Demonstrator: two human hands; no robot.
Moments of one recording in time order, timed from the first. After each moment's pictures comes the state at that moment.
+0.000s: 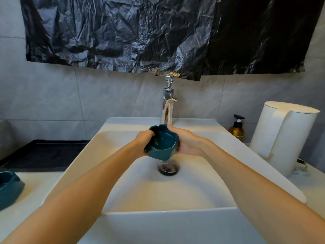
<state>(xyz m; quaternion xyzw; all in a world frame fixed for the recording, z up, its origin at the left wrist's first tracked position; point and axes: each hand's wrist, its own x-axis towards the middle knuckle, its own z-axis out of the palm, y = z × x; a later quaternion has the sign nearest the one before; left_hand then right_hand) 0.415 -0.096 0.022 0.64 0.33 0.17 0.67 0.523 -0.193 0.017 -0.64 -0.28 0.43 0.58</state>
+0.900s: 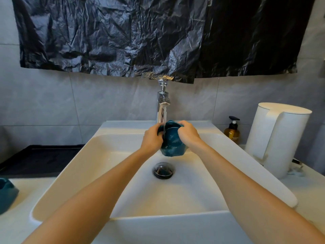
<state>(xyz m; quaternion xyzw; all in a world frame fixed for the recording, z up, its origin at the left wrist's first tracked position) 0.452 -0.111 0.012 0.82 0.19 0.33 0.41 0.528 -0.204 0.035 -0.83 -0.25 0.07 0.50</state>
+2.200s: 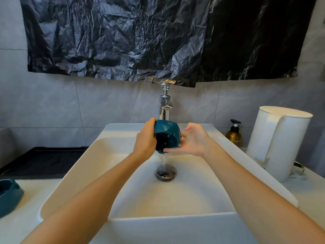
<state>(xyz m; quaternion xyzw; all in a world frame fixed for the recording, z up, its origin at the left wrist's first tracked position) 0.429 -0.095 0.016 0.86 0.15 0.40 0.26 0.533 -0.228 0.041 -0.48 -0.14 0.49 0.72</state>
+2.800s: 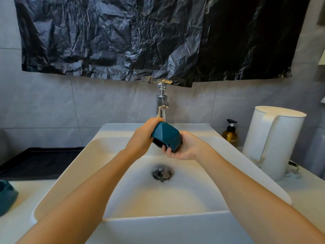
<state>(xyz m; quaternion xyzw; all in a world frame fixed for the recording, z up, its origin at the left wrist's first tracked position) 0.423 -0.081 0.020 0.90 -0.01 0.38 0.20 0.530 -0.218 0.032 -0.46 -0.09 0.57 0.68</state>
